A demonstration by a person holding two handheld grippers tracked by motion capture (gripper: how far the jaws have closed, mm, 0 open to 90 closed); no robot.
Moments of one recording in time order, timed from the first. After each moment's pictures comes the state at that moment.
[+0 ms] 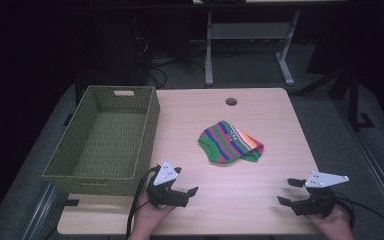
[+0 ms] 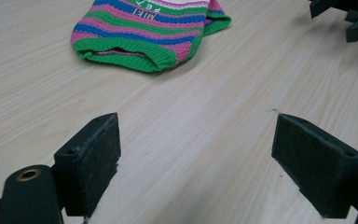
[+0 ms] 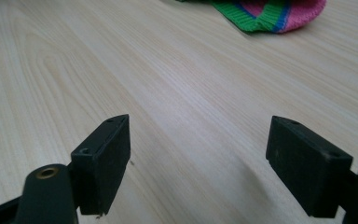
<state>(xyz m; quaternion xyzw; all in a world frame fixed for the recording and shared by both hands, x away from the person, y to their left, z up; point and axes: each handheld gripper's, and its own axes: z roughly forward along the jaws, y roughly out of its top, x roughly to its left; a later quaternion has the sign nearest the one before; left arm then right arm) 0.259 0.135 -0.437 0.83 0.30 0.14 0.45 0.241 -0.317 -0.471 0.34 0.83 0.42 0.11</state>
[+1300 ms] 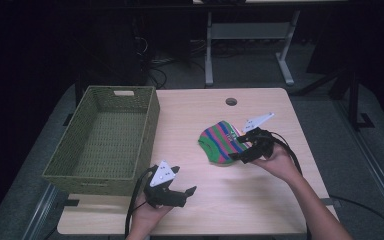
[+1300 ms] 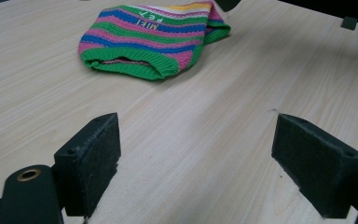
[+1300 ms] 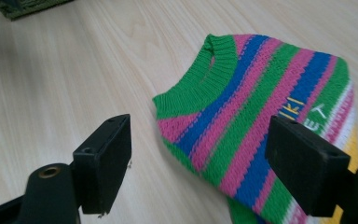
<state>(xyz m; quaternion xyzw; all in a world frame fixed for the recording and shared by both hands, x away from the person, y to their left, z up) 0.256 0.140 -0.432 0.82 0.29 0.15 0.47 0.384 -0.178 -0.403 0.26 0.89 0.36 0.06</state>
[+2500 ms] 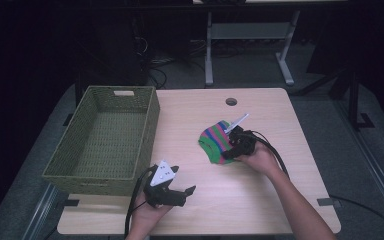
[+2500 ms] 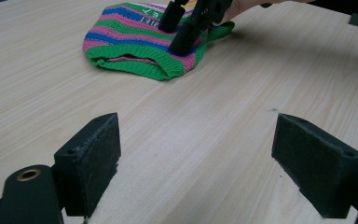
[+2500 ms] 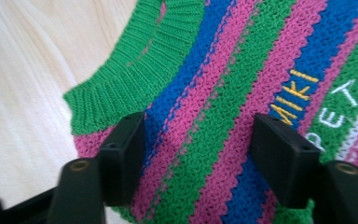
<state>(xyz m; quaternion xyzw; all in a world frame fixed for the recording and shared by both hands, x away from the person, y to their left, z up) 0.257 0.140 -0.432 0.82 0.29 0.15 0.46 0.426 -0.144 -0.455 0.30 0.92 0.26 0.08</state>
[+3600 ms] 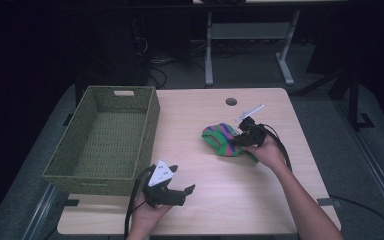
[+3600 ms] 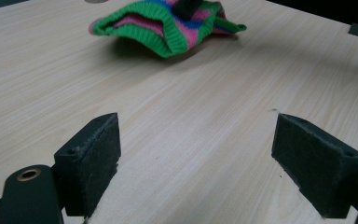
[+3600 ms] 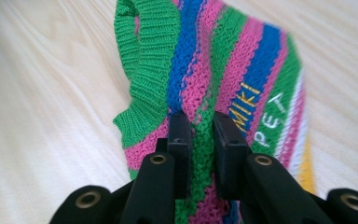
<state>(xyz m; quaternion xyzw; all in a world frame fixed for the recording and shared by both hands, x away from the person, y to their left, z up) 0.256 0.142 -0.431 0.82 0.30 0.15 0.47 0.427 -0.170 -0.420 0.35 0.88 0.31 0.06</state>
